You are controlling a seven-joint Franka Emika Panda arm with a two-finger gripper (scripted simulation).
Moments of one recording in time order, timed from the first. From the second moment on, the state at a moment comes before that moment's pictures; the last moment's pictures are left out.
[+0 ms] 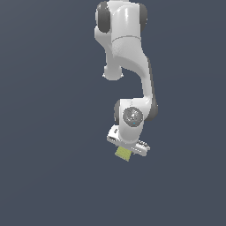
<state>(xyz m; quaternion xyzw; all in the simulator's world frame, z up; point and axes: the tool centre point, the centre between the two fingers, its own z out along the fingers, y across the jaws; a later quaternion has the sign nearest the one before) 0.073 0.066 0.018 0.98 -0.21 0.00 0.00</state>
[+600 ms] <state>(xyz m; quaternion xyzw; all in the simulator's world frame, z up) 0.076 0.022 0.105 0.98 -0.21 0.00 0.00</state>
